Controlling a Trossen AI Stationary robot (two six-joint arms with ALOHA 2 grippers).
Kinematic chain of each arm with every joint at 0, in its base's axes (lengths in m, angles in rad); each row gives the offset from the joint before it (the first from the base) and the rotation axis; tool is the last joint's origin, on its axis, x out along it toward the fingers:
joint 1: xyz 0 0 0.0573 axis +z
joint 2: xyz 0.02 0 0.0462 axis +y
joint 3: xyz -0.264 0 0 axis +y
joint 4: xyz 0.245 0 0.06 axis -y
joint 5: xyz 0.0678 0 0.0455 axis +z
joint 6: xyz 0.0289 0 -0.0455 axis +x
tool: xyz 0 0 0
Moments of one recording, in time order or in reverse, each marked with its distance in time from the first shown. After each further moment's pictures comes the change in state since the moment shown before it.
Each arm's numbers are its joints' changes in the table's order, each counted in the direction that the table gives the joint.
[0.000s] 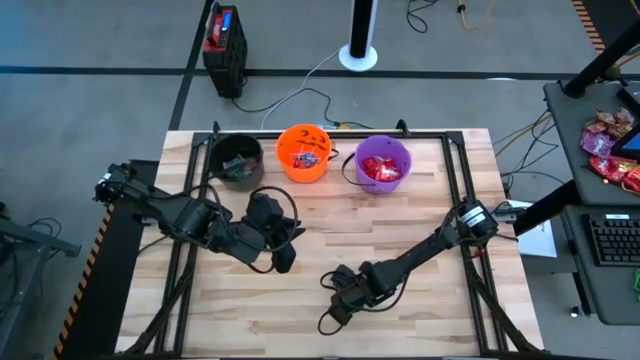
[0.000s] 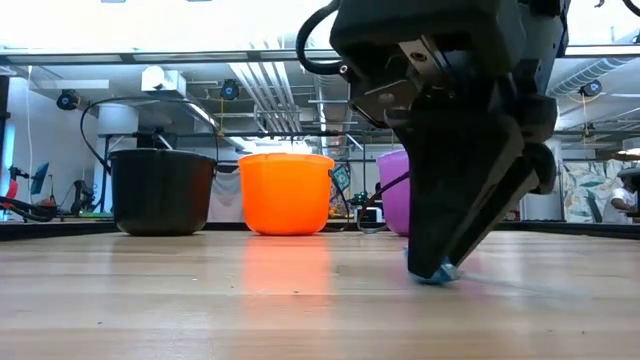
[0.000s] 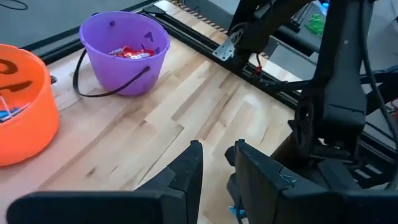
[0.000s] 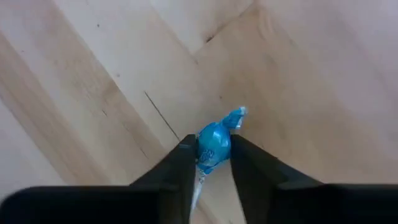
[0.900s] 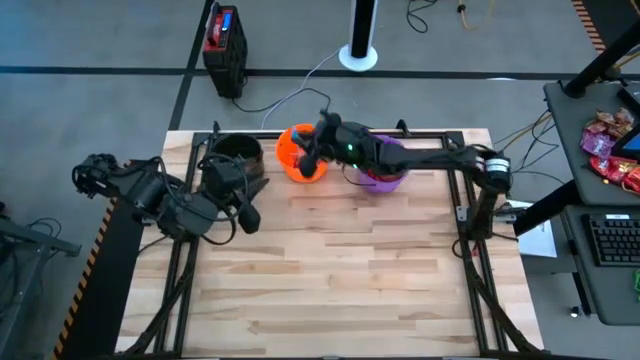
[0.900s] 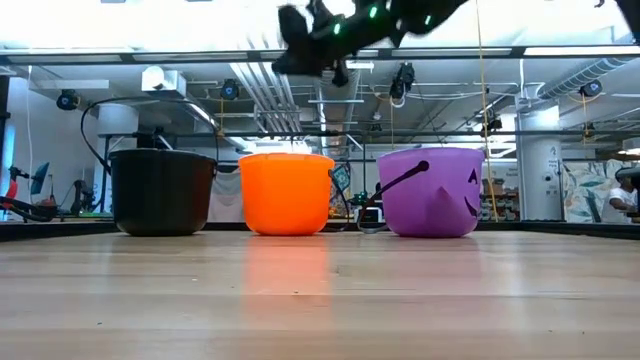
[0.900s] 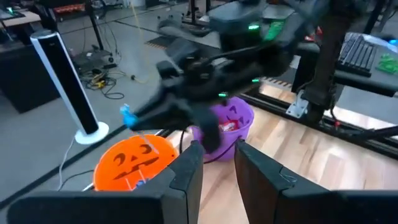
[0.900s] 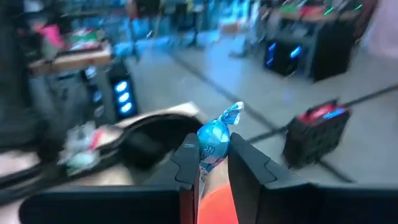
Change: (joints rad) left arm 0.003 -0.224 0.000 -0.149 0.350 0.274; right arm -0.729 -0.280 -0.012 0.791 -0.077 -1.110
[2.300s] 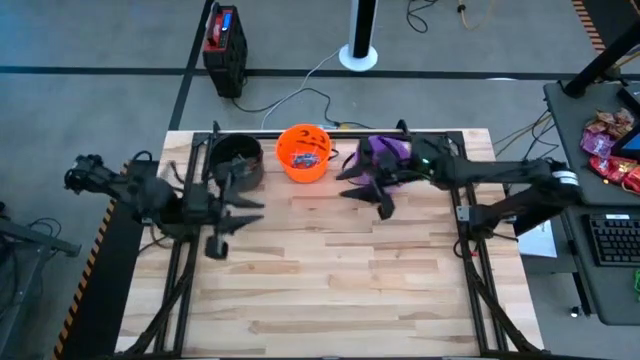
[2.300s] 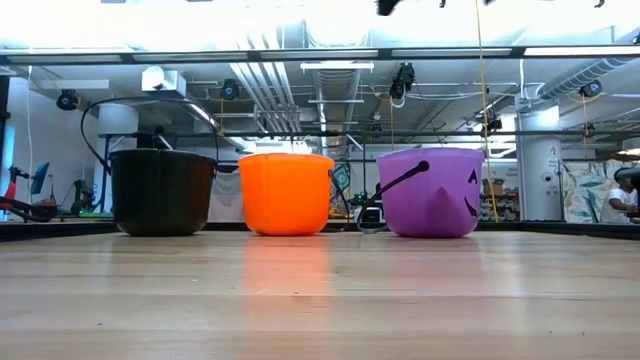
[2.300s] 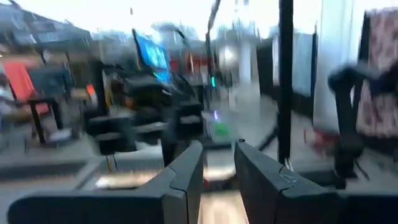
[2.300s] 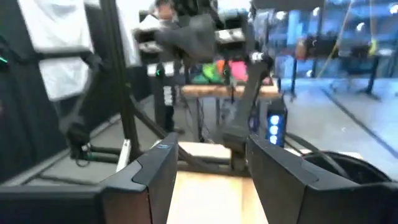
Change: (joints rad) left arm 0.036 -0.339 0.549 0.950 -0.605 0.665; right arm 0.104 -0.531 0.402 0.067 0.624 -0.009
